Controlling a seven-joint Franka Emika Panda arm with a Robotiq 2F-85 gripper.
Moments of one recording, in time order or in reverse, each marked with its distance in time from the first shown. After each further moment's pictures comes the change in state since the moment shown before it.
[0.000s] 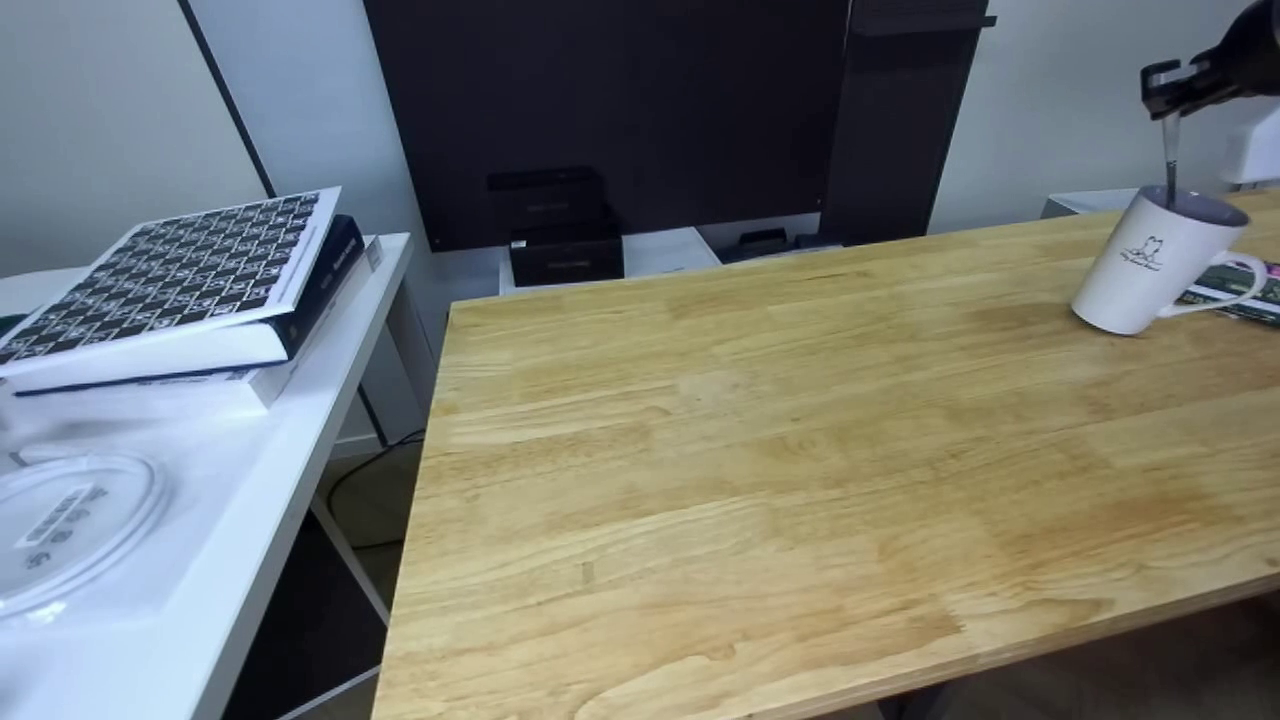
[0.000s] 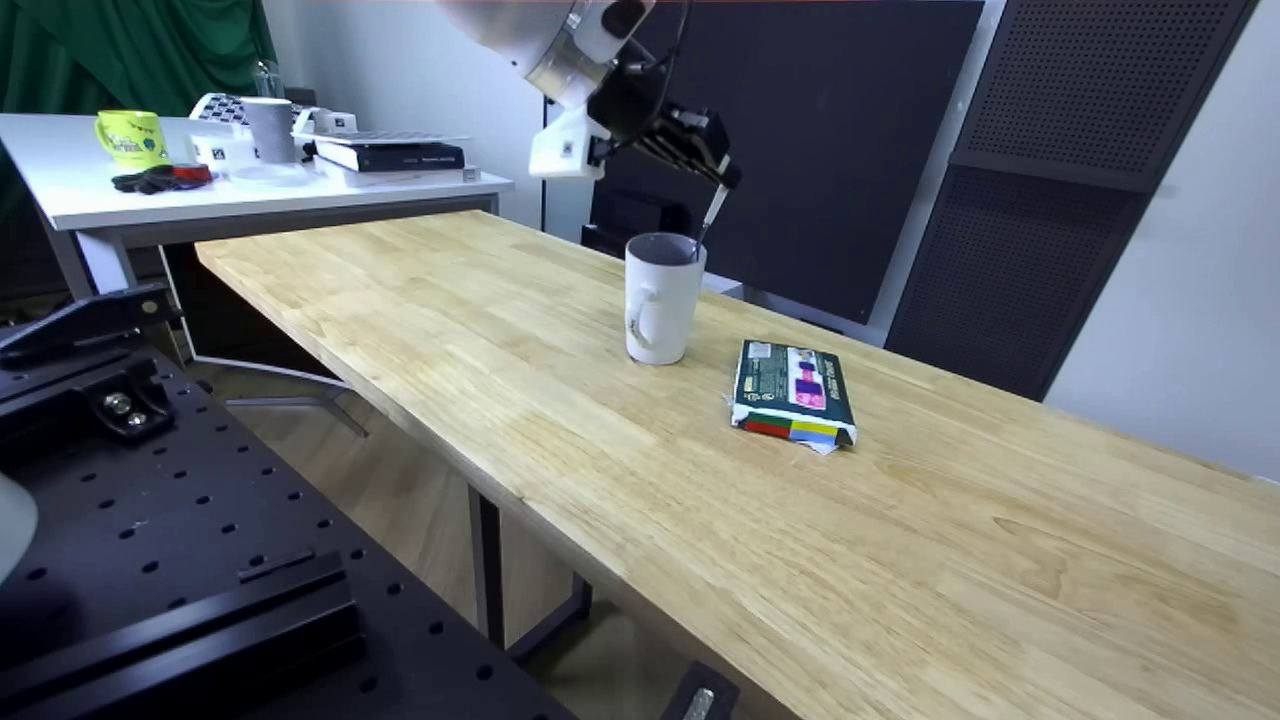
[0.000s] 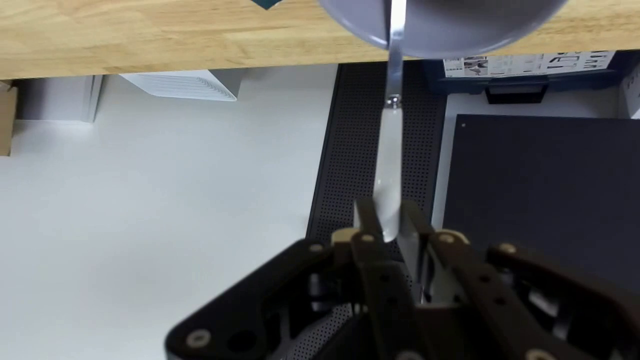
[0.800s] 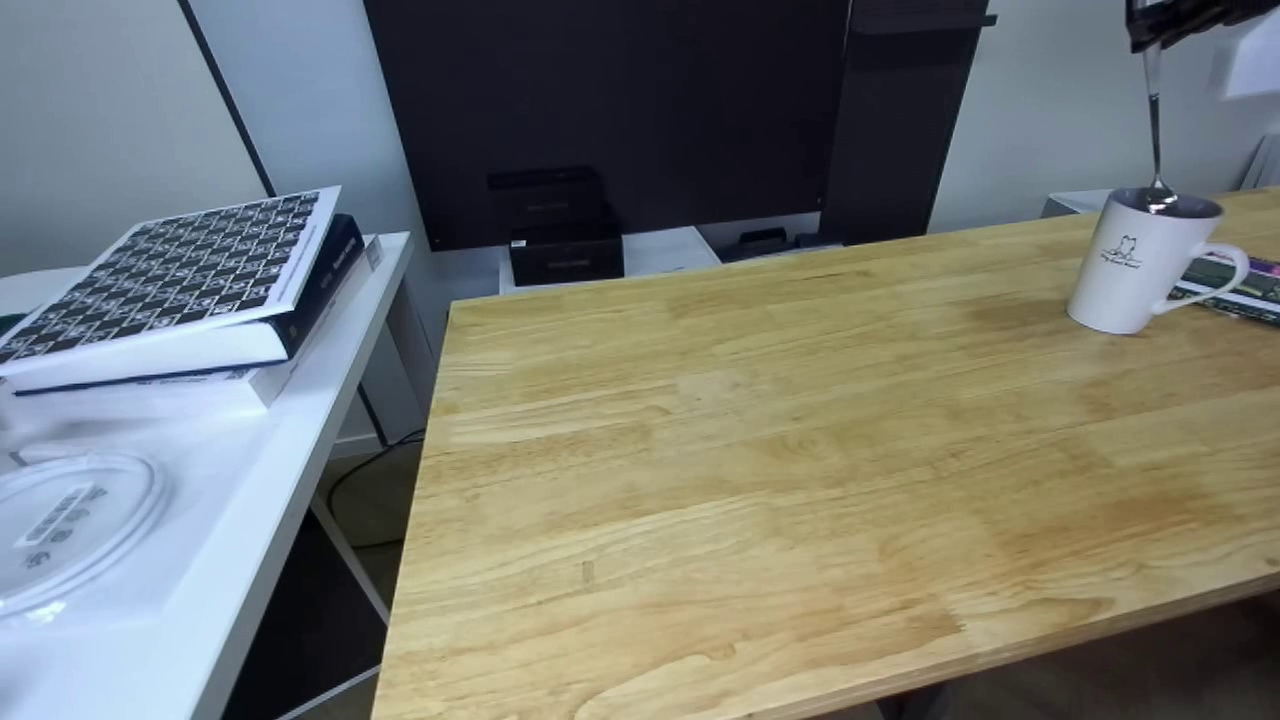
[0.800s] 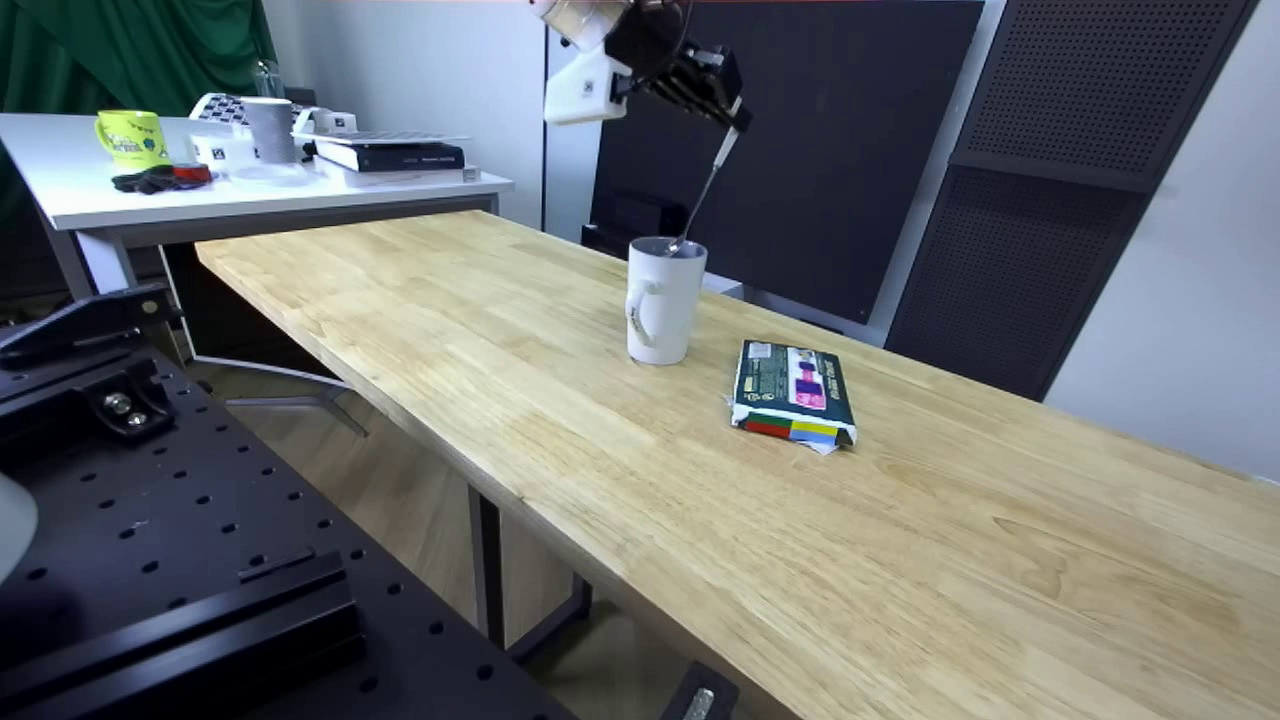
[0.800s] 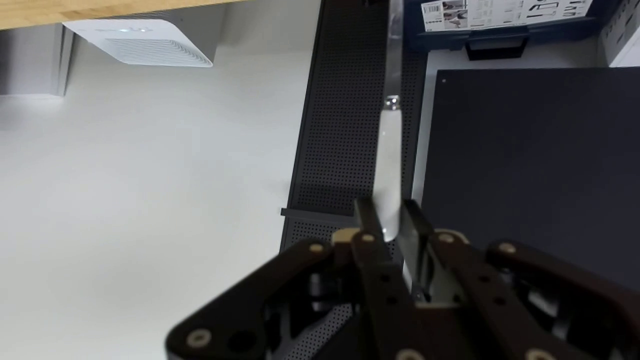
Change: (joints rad) arm 0.305 0.019 -0.329 0.075 0.018 0.136 0.008
